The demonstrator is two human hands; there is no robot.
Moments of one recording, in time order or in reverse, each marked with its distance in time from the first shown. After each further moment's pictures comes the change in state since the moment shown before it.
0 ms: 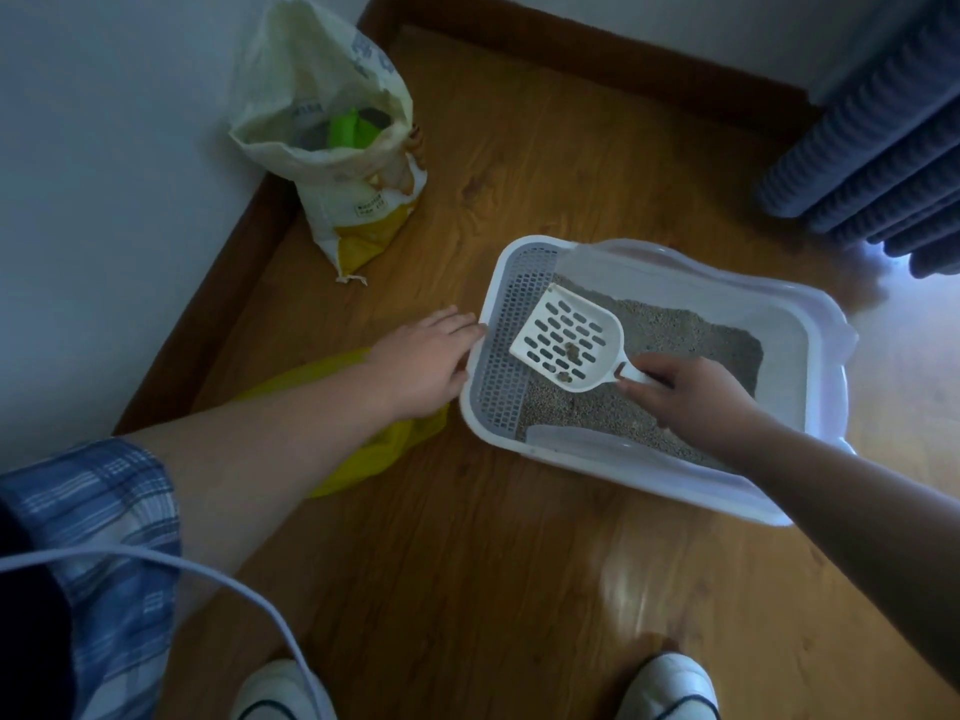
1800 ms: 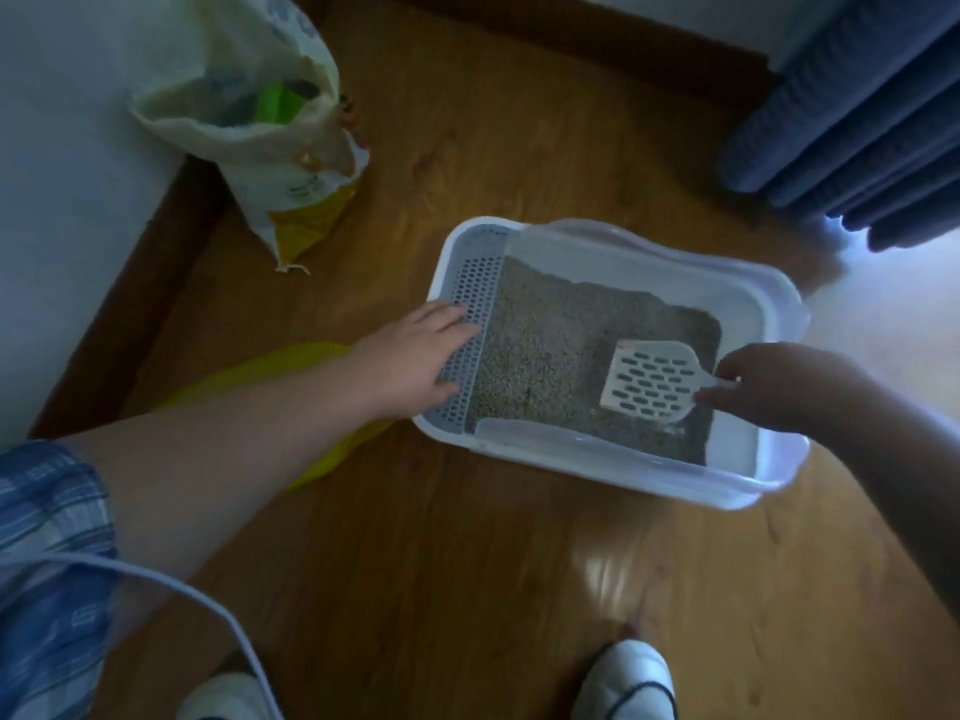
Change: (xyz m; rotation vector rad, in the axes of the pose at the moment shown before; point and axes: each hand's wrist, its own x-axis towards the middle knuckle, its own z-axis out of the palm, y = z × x) left_hand 0.031 0.035 0.009 0.022 -0.100 0.063; right_hand 0.003 0.079 -0.072 -0.690 -0.173 0.285
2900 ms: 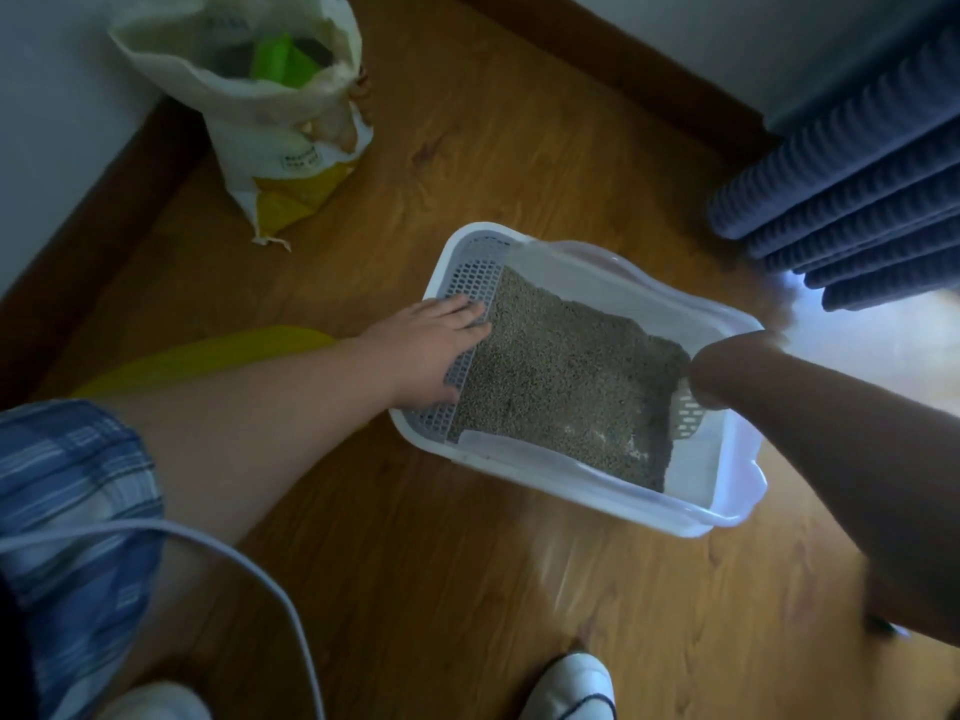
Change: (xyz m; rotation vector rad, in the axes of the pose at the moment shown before) left_hand 0.029 -0.002 0.003 0.025 -0.031 0.069; right_hand 0.078 -0.020 -0.027 -0.623 -0.256 0.308
